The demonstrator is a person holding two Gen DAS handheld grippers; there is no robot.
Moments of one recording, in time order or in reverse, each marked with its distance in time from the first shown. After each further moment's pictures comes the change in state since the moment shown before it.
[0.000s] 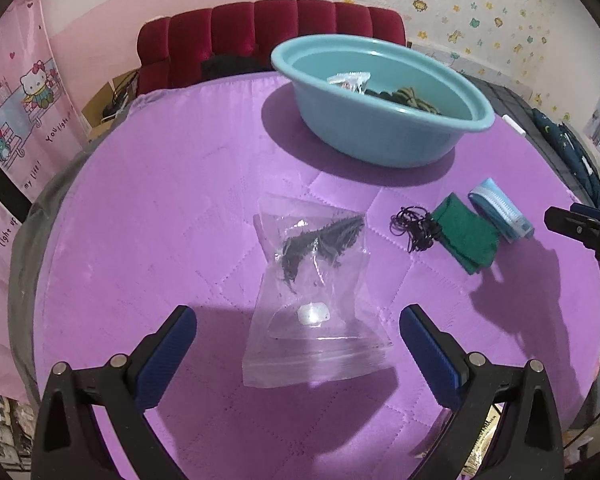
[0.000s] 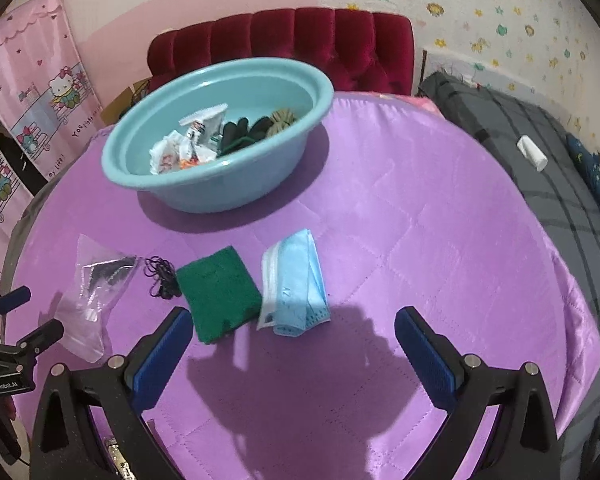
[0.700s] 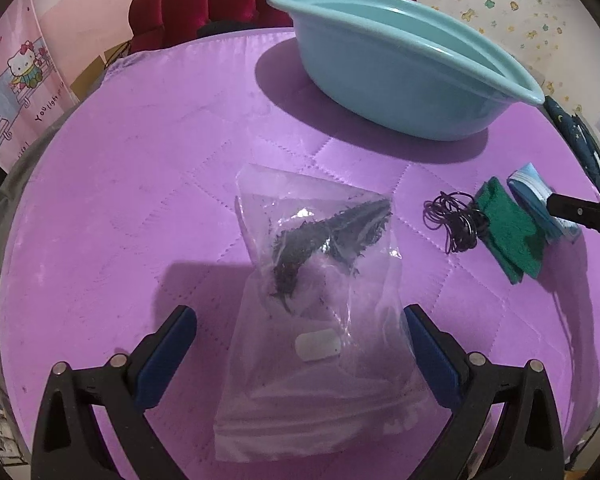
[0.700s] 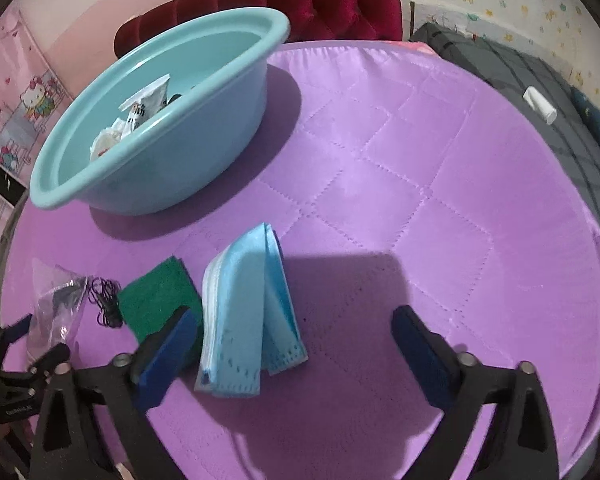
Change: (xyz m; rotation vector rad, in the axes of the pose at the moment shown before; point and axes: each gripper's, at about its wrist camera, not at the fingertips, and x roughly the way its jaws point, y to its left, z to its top) left arm 0.062 0.000 0.011 -0.020 0.105 0.000; right arm 0.072 -0.033 0.014 0.107 0.129 0.030
